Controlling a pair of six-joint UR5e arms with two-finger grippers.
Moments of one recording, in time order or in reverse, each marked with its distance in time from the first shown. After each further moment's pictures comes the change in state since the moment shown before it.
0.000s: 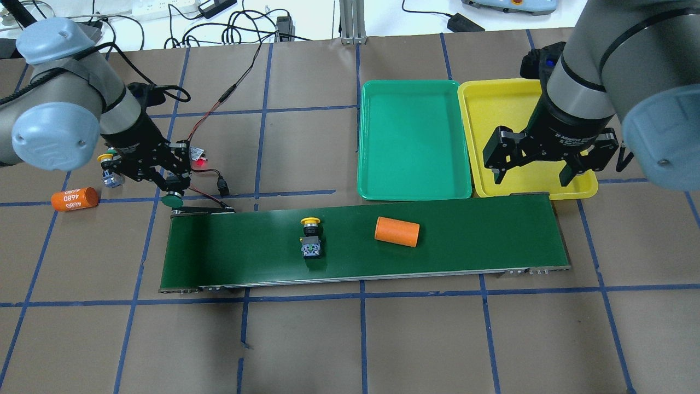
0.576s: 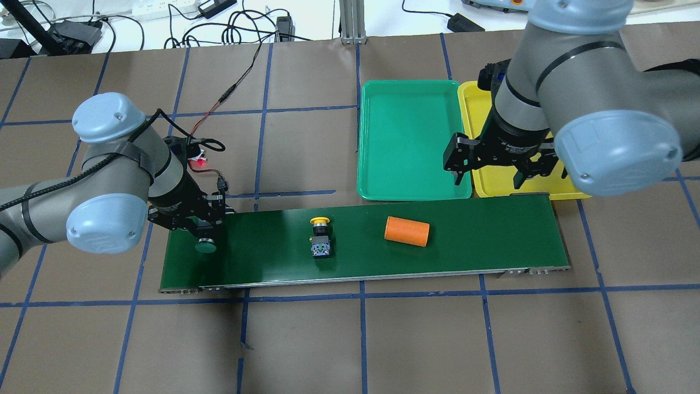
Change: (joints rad) left arm -0.050 0.098 -0.270 0.218 0.002 -0.081; right arm 0.104 0.107 0.034 -0.160 0.031 0.085
